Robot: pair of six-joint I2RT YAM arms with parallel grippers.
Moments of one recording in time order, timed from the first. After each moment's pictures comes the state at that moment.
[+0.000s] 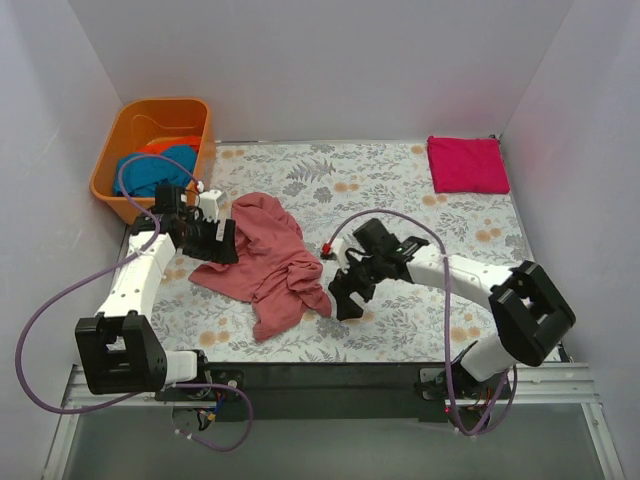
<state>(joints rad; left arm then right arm) 0.04 1.32 1.06 -0.79 0.45 0.21 0.72 1.47 0.88 -0.48 -0.60 -0.25</state>
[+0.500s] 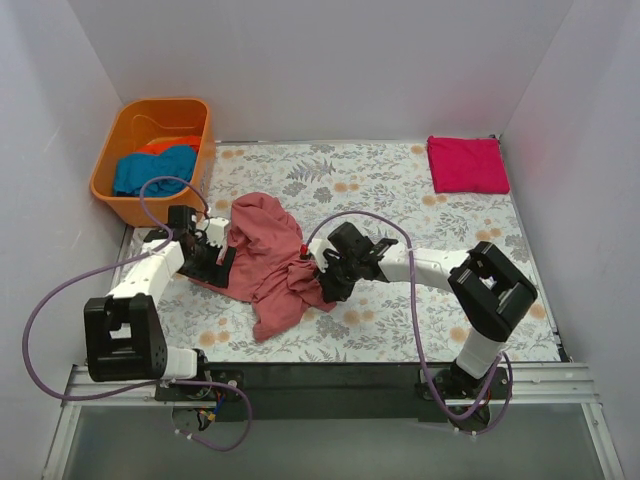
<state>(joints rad) 0.04 1.34 0.84 -0.74 0.22 0.37 0.86 1.71 0.98 -0.27 -0.46 -0.17</state>
